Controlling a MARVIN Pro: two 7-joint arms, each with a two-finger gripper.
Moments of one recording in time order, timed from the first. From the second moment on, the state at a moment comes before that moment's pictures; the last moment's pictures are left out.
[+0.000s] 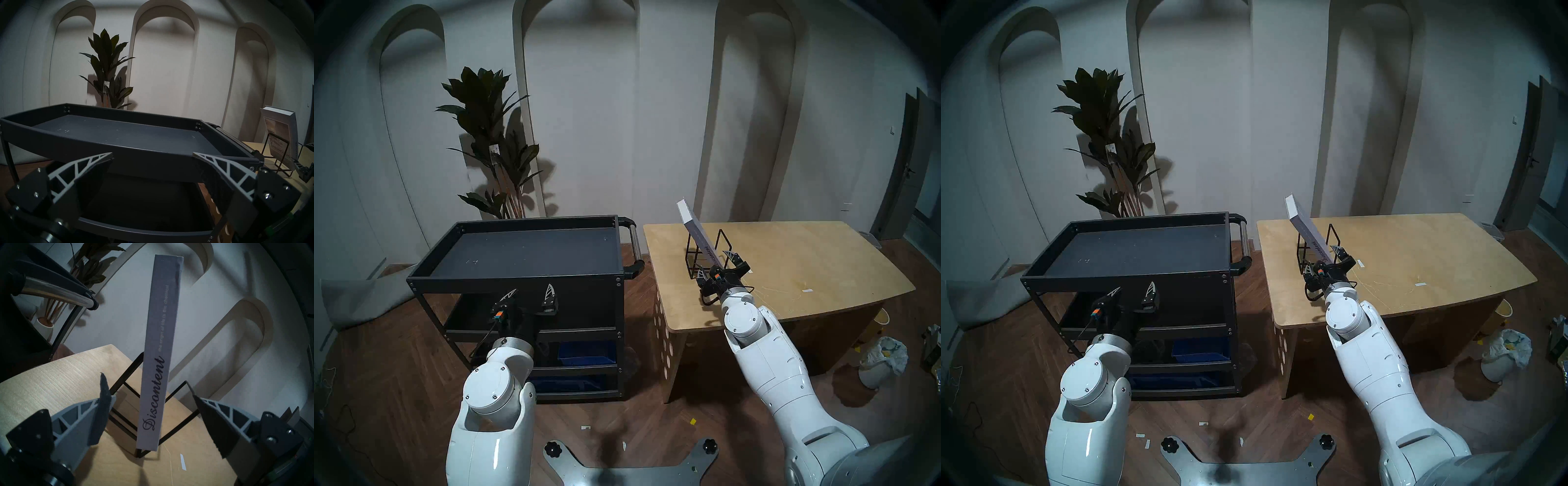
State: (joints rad) left arm 1.93 -1.58 -1.66 -1.98 -0.14 0.09 0.02; right arm -1.29 -1.35 1.45 -1.20 -0.51 -0.04 -0.06
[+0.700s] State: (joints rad) left arm 1.95 -1.60 -1.65 -2.00 -0.12 0.09 0.05; right arm -1.17 -1.38 1.43 -1.00 -0.53 -0.09 -0.09
